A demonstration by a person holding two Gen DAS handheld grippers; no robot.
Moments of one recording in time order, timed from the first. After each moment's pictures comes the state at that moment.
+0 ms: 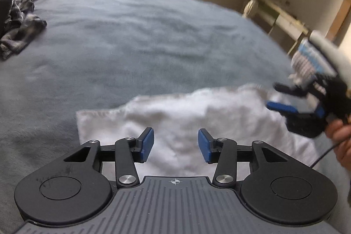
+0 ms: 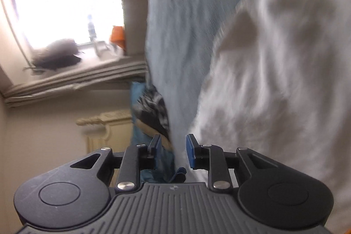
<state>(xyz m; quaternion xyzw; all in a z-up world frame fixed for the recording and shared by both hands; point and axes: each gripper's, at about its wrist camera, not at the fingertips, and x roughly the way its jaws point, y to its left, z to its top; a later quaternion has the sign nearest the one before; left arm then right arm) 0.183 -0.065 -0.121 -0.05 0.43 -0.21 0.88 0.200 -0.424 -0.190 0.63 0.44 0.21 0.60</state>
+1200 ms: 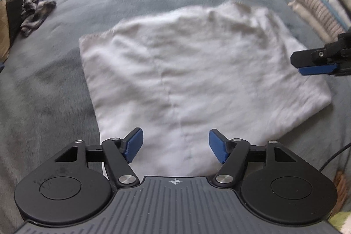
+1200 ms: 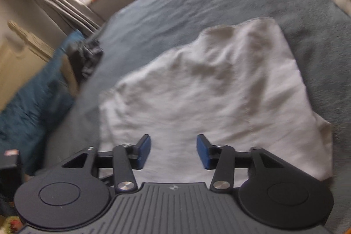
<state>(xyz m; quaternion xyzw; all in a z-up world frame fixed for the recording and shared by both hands) 0.058 -0.118 -0.123 0.08 0.51 -0.15 0.85 0.059 -0.373 -0.083 0.23 0.48 0.12 0.84</state>
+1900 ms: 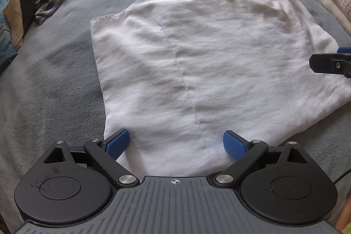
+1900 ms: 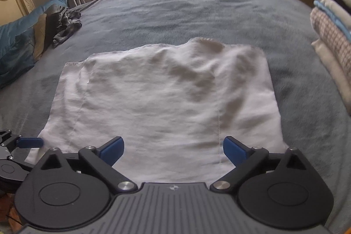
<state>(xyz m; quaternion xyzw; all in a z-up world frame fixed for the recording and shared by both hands) 0.056 -0.123 -0.142 0.09 0.52 -0.09 0.85 0.029 -0.346 -0.087 0.04 0.45 0.05 0.89</state>
